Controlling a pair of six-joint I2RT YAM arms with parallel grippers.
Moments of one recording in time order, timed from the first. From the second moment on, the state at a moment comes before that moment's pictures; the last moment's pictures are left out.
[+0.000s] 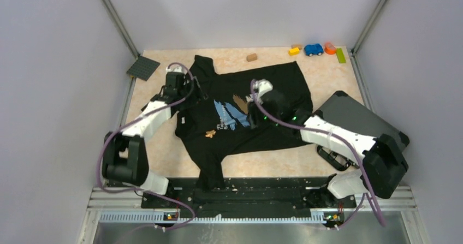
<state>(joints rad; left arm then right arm) -0.18 1.41 0.95 -0.25 0.08 -0.58 0.72 1.38 0.99 -0.20 0.10 0.28</state>
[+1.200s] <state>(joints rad) -0.13 2.31 1.83 -0.31 0.13 -0.52 1.24 1.84 1.02 0.02 0.01 0.45</state>
